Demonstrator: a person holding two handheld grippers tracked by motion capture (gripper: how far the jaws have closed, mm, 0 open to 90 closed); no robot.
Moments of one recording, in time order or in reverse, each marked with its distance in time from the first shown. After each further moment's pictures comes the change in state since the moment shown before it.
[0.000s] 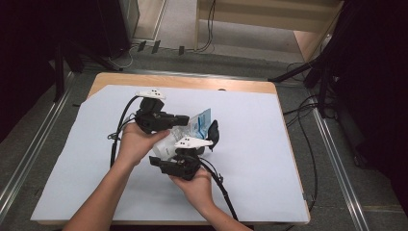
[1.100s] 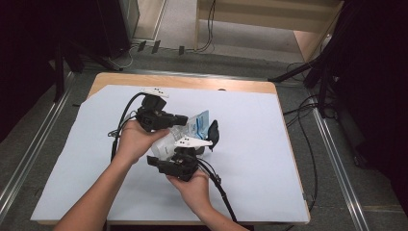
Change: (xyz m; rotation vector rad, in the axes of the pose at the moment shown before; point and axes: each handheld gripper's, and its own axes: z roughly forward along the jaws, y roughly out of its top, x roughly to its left) left arm 0.000 0.008 0.002 0.088 0.063 -0.010; right arm 0.005 0.001 0.002 -0.022 0.011 0.076
